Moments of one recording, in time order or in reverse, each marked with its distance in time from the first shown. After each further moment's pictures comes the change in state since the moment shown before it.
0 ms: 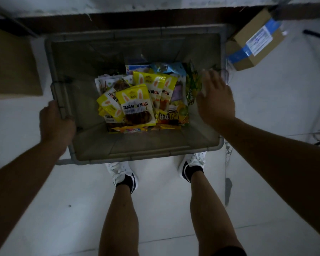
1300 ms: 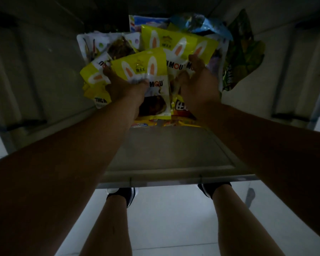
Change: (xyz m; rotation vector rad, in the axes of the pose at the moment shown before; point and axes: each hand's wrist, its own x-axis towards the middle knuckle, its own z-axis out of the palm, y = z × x) left_hand 0.063 0.045 0.229 -0.334 -0.207 -0.359; right_hand 0.073 -0.045 0.187 0.511 -0.112 0.240
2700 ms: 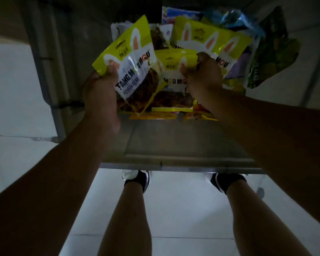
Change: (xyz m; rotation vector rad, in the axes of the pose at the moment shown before) left_hand -0.023 -0.034 -0.118 -0.546 -0.011 0.104; right_hand 0.000 -0.040 0.043 -0.001 -0.069 0.051
